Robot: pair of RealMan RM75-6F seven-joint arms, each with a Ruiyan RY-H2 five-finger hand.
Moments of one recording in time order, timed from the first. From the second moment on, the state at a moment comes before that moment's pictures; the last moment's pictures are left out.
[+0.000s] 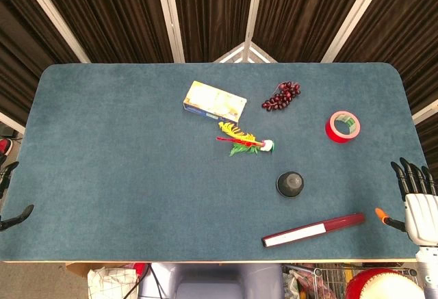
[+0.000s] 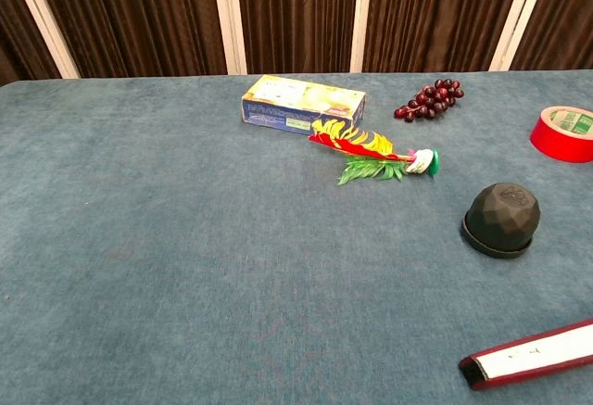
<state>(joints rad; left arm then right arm) -0.04 -1.08 -0.07 -1.71 1.43 1.53 0.05 0.06 -1.14 0.10 -1.54 -1.50 1.53 0.00</state>
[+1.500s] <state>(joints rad) -0.03 -1.09 -0.07 -1.71 1.43 1.53 0.08 0.28 -1.28 0.10 -1.54 -1.43 1.15 0.12</state>
